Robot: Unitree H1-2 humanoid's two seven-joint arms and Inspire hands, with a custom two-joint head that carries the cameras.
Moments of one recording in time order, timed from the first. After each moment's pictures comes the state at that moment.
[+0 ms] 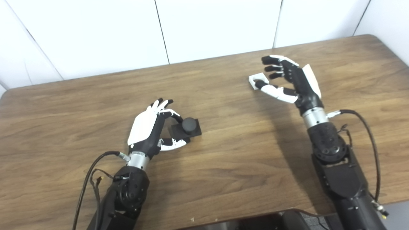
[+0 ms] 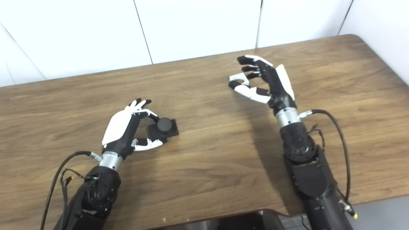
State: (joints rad) left arm -0.24 0.20 -0.42 0.04 0.66 0.15 0.03; right arm -0.25 -0.28 -0.06 0.02 -0.25 -0.06 -0.05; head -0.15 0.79
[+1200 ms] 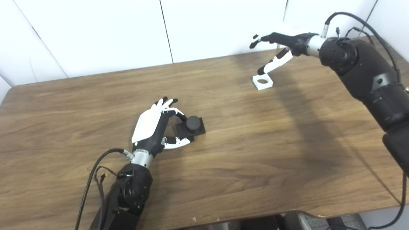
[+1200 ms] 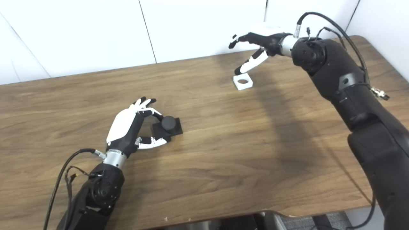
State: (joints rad) left arm -0.24 0.18 -0.41 0.07 0.66 0.12 0.05; right arm -0.85 -0.62 0.37 0.60 -0.56 -0.24 0.43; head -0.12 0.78
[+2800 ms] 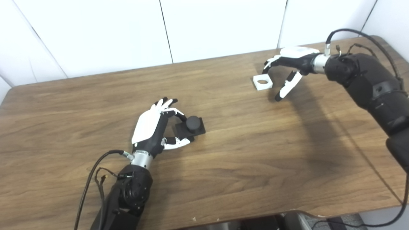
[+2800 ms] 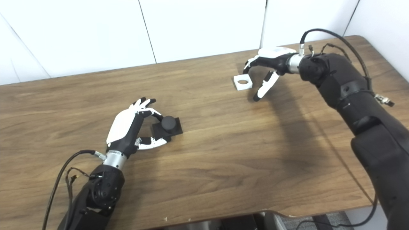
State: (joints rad) left arm -0.23 0.18 -0.40 0.08 0.66 0.11 0.06; right arm -0.83 -0.61 0.42 0.78 -0.64 -0.34 0.38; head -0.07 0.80
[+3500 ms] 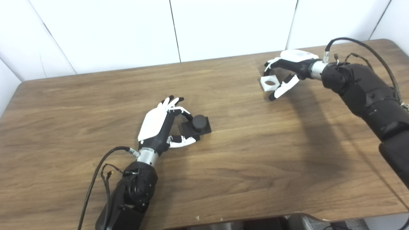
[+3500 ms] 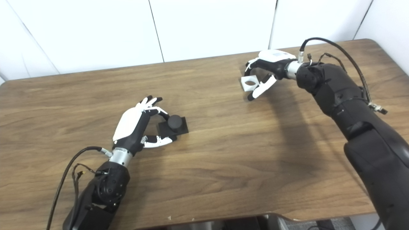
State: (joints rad) left arm -0.23 0.18 -0.39 0.08 0.66 0.11 0.05; right arm -0.85 -0.55 0.42 0.86 -0.64 -0.34 0.27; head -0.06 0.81
